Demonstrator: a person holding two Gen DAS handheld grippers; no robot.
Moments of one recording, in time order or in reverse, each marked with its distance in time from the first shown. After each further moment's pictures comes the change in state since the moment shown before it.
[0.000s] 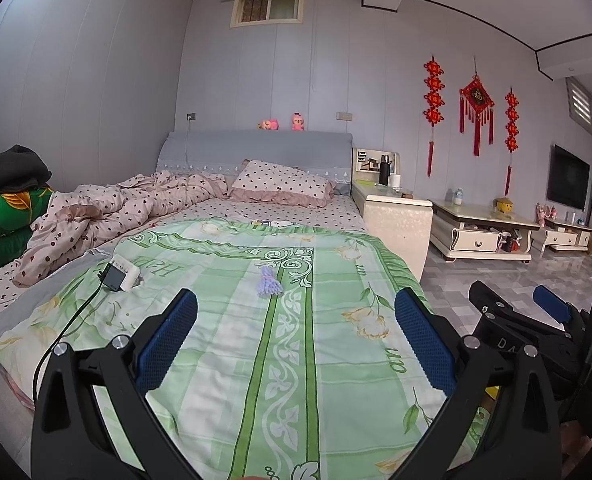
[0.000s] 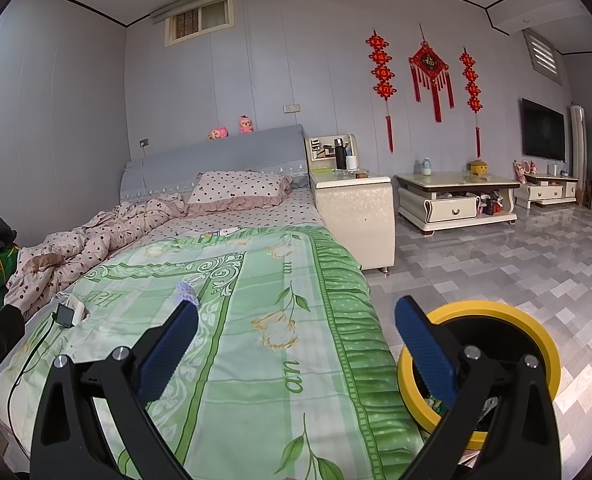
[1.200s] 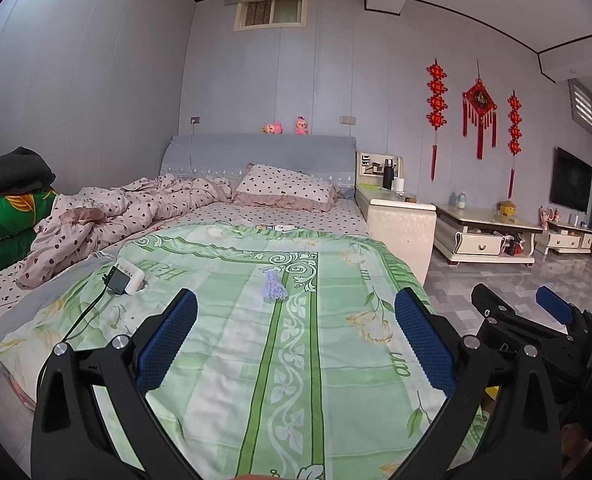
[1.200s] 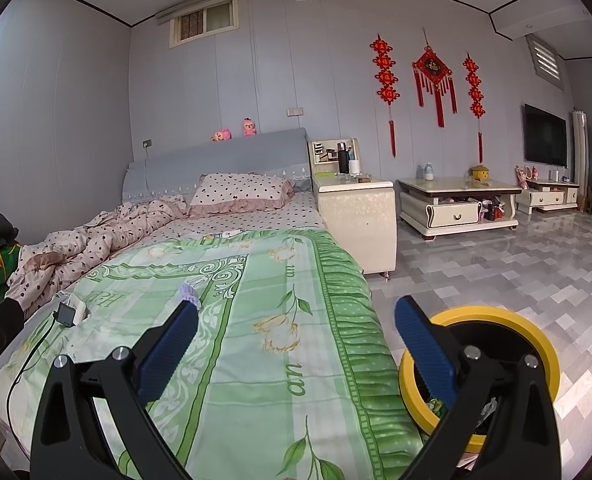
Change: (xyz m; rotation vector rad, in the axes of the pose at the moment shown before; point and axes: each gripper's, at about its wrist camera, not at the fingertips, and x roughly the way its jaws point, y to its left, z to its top) left arm -0.001 0.005 0.005 0.004 -0.008 0.011; right arm 0.000 0.004 -0.002 -0.007 -0.007 0.000
